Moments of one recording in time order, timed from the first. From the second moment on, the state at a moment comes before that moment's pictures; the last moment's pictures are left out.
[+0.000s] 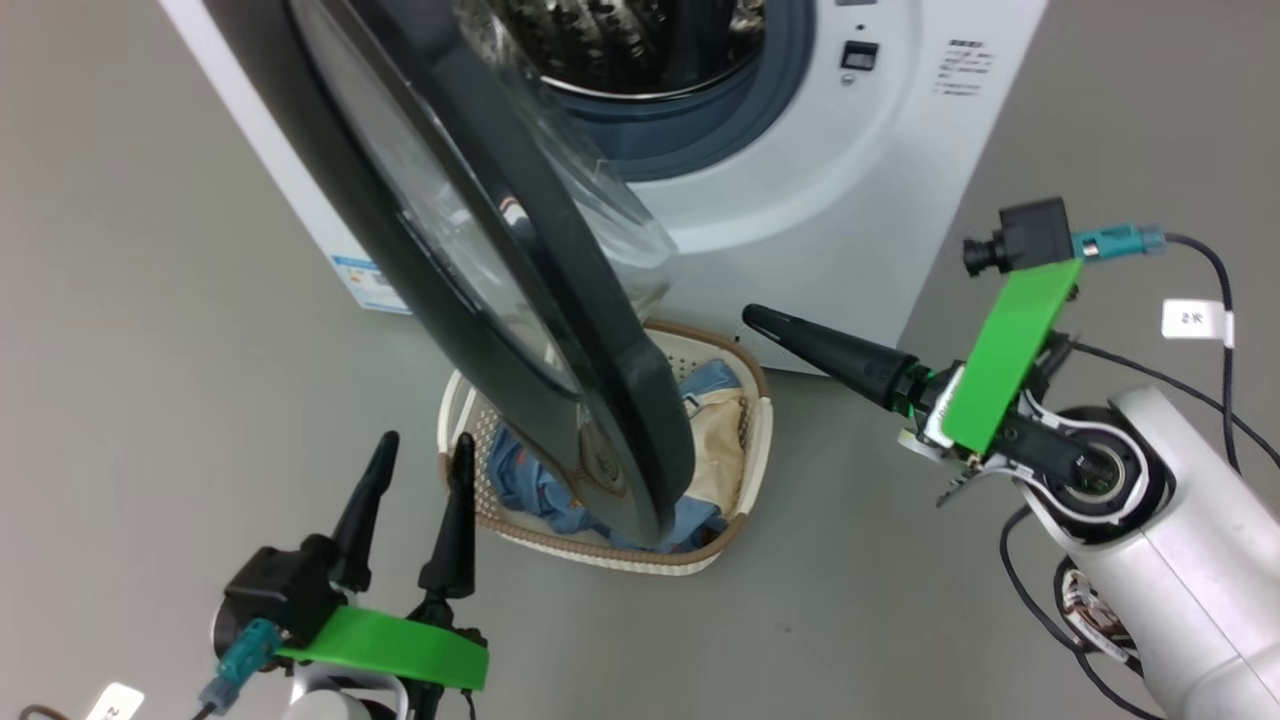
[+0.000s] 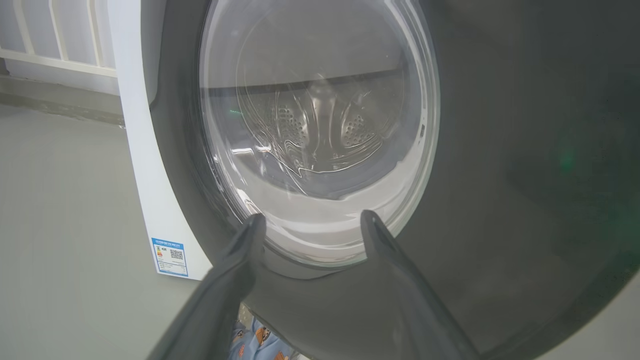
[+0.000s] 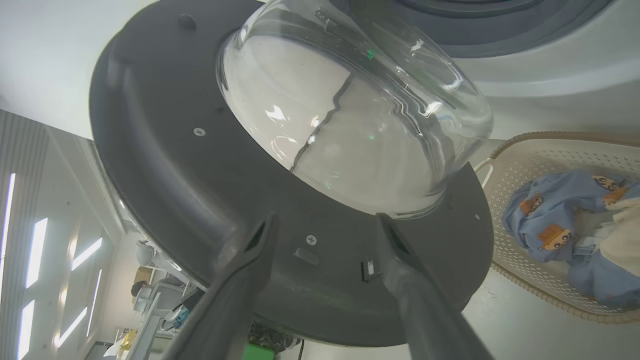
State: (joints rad) left arm -0.22 0.04 -0.21 0.29 -0.36 -0.12 -0.26; right arm -0.61 -0.29 0.46 0.20 1.54 0.12 0.56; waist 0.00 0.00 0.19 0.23
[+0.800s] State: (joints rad) left arm -0.19 0.04 -0.11 0.29 -0.33 -0.13 -0.26; right arm -0.48 -0.48 0.65 0.24 1.42 0.12 0.02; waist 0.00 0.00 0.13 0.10
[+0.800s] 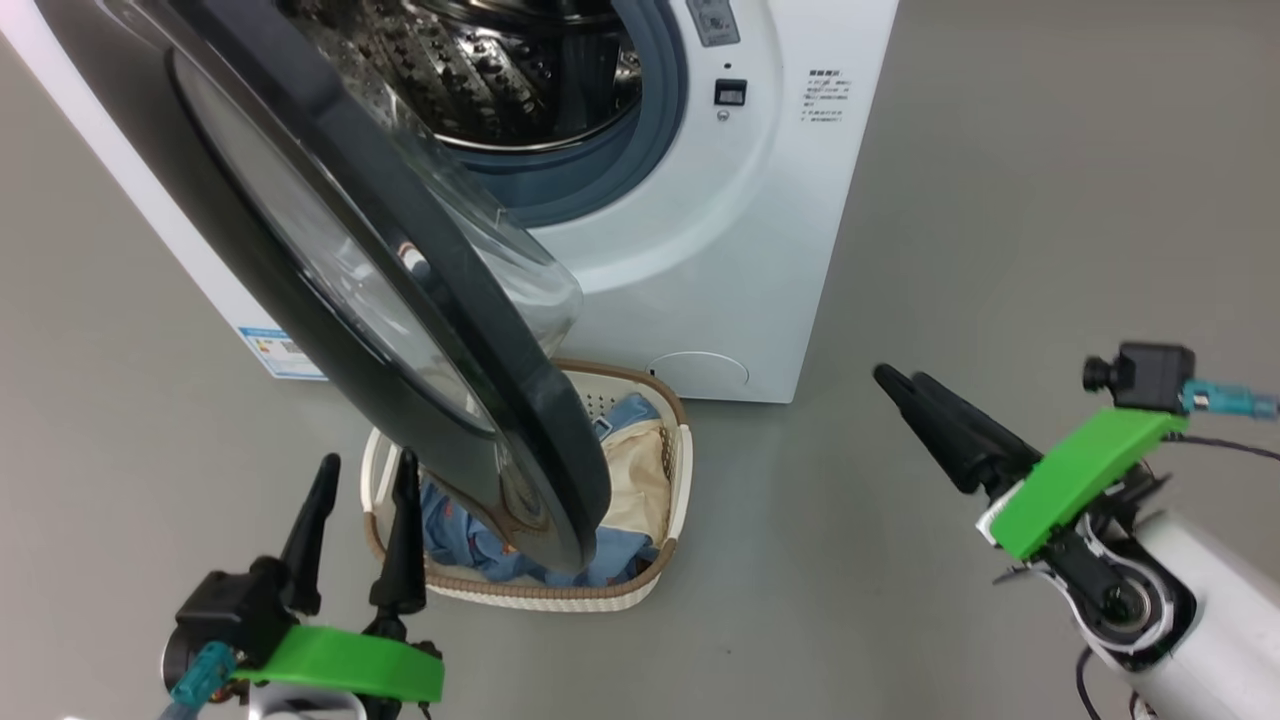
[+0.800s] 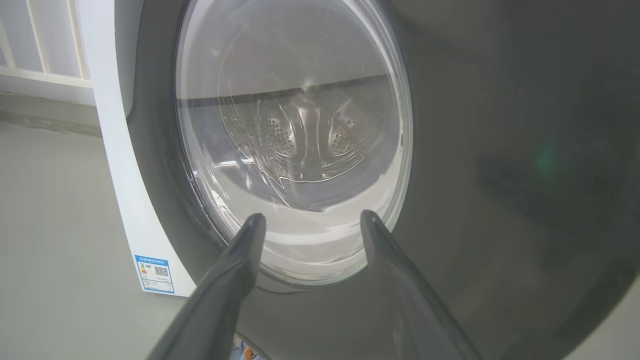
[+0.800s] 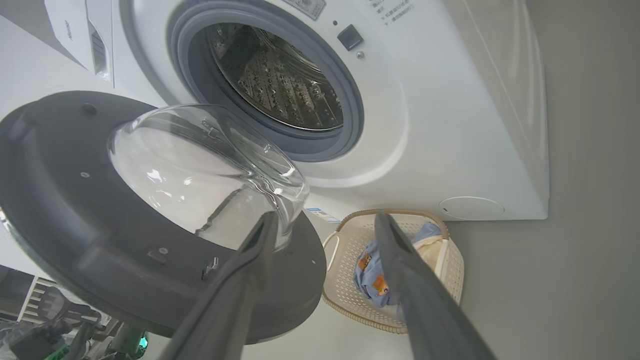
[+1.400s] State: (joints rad) left arm -0.13 0.04 -0.08 0.29 -0.32 -0.13 -0.26; right arm -0.44 -0.52 0.68 0.42 1.23 0.12 -0.25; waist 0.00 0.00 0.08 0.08
